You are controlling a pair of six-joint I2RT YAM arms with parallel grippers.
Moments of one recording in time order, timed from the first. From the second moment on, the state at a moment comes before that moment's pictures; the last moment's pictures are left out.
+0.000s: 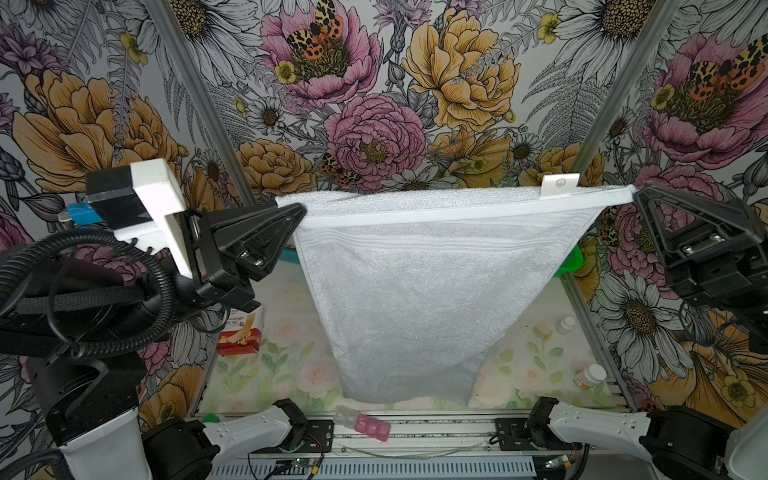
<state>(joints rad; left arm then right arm) -0.73 1.06 2.18 -0.73 0.29 -0.05 0.81 1.07 2.31 -0.83 -0.07 0.16</state>
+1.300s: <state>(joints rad) -0.25 1.56 1.36 0.07 0.30 -0.07 0.29 1.26 1.17 0.02 0.01 -0.16</state>
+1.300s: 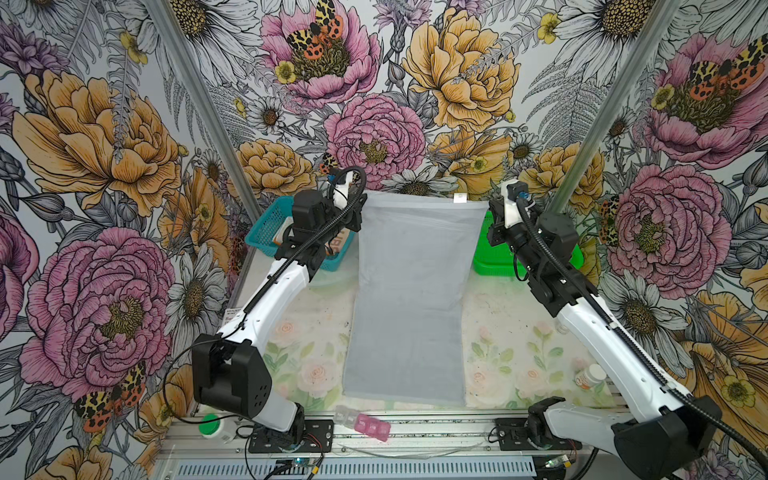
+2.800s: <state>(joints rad) -0.39 1.55 1.33 -0.25 -0.06 -0.21 0.39 1.45 1.26 -0.18 0.05 0.09</state>
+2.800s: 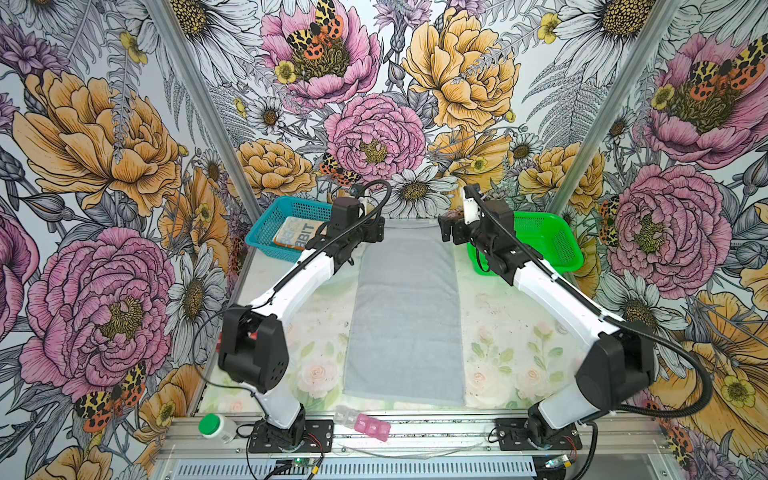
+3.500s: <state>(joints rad) -0.94 0.95 0.64 -0.88 -0.16 -0.94 0.92 0.82 0.55 -0.81 -0.04 0.85</state>
